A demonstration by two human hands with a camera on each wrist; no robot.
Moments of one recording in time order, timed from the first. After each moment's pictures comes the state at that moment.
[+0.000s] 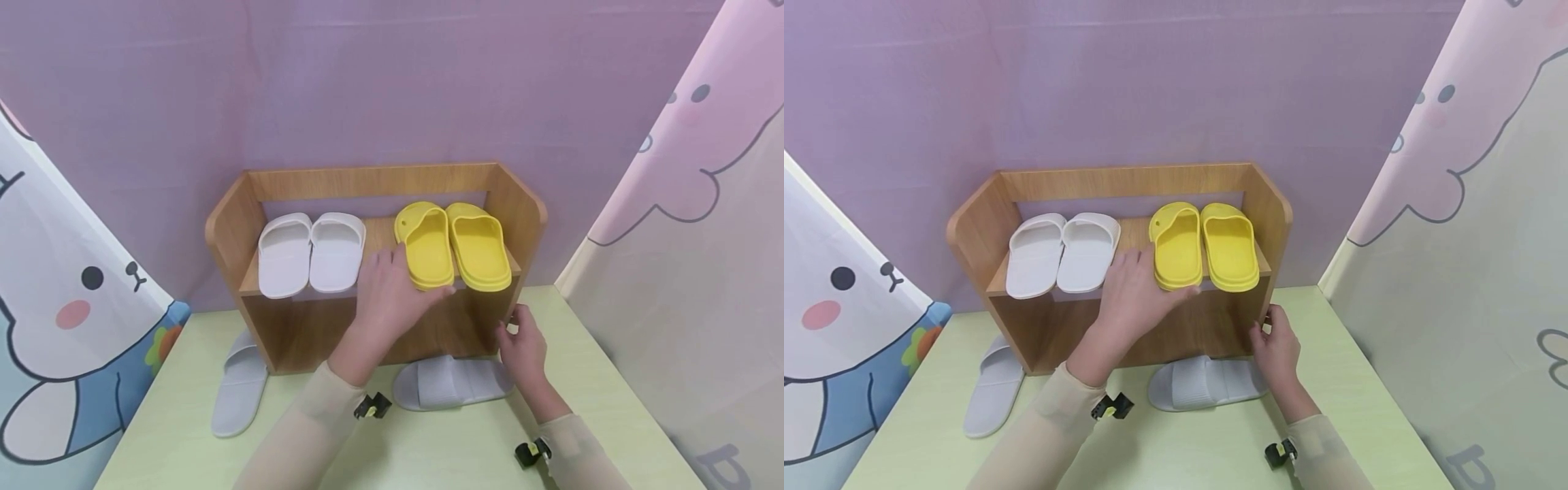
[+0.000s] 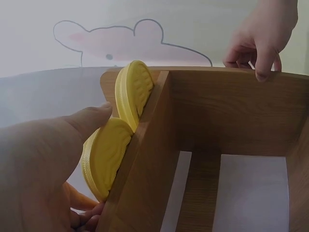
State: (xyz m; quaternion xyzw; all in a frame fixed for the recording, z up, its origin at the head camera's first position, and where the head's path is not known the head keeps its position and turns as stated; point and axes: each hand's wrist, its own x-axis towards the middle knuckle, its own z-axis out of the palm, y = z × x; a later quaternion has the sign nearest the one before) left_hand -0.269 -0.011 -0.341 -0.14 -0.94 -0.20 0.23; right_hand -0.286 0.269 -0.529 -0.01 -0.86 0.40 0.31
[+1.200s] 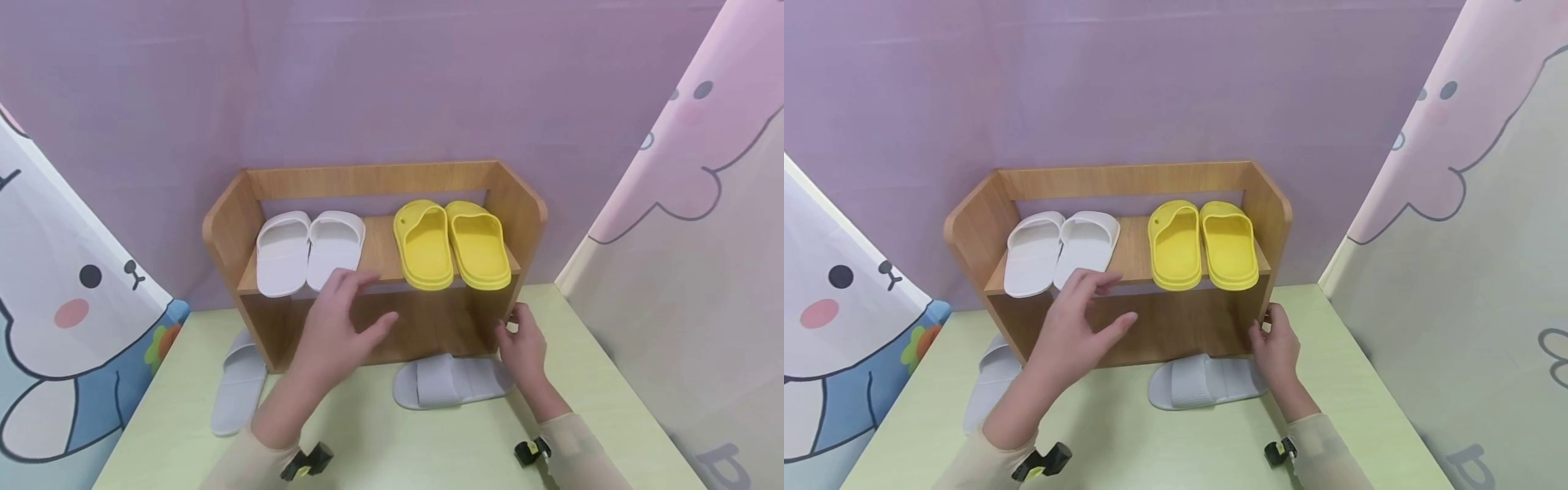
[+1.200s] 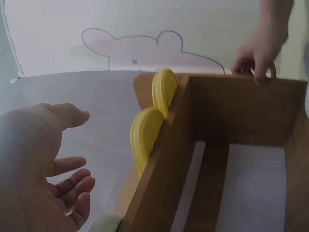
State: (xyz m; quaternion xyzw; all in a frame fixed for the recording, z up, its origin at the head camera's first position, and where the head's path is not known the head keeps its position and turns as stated) left_hand -0.209 -0.093 -0.354 -0.24 -0.86 -0.38 0.24; right_hand -0.285 0.269 -0.527 -0.01 -0.86 0.39 0.31
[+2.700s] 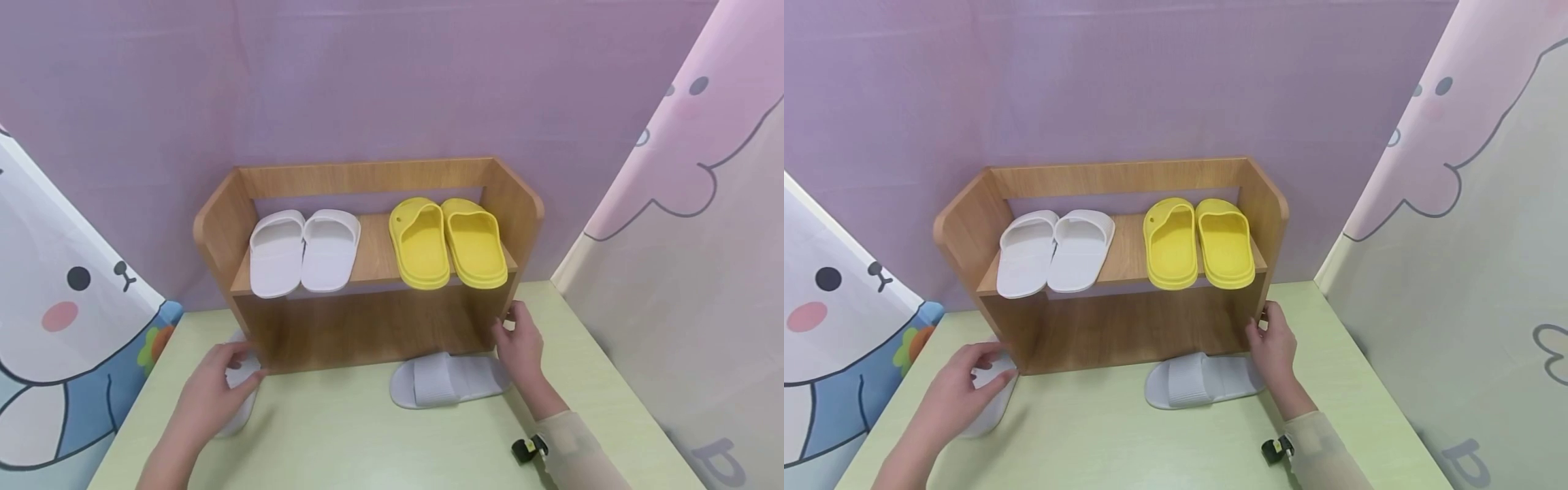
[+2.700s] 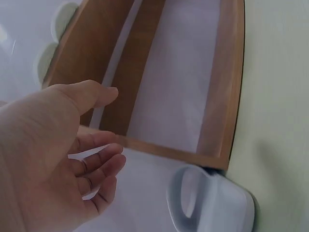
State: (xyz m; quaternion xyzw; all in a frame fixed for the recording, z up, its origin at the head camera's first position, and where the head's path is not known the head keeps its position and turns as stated) left_hand -0.192 -0.278 -0.466 -0.07 -0.95 -0.29 0.14; right_hand -0.286 0.270 -0.529 0.00 -0.86 0.39 0.33
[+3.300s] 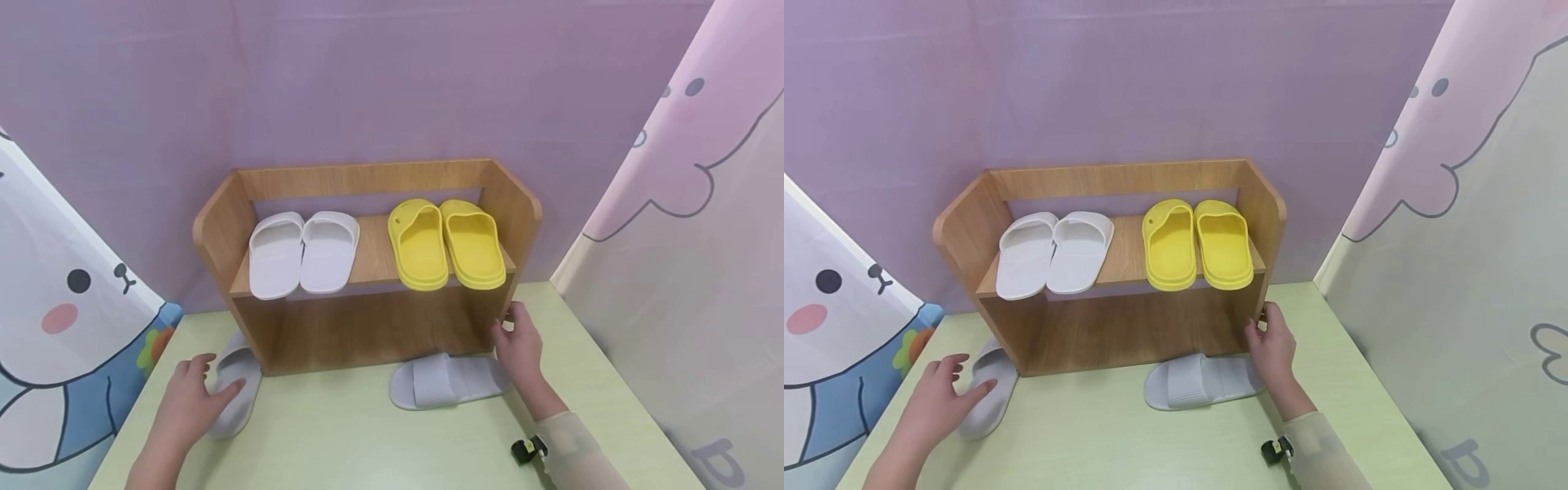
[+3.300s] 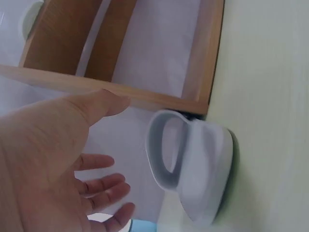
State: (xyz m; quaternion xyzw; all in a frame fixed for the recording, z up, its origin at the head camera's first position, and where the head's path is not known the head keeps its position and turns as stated) left_hand -0.202 -0.325 -0.489 0.04 -0.96 -0.26 0.04; right_hand -0.286 0.270 -0.530 0.01 -0.86 0.39 0.34
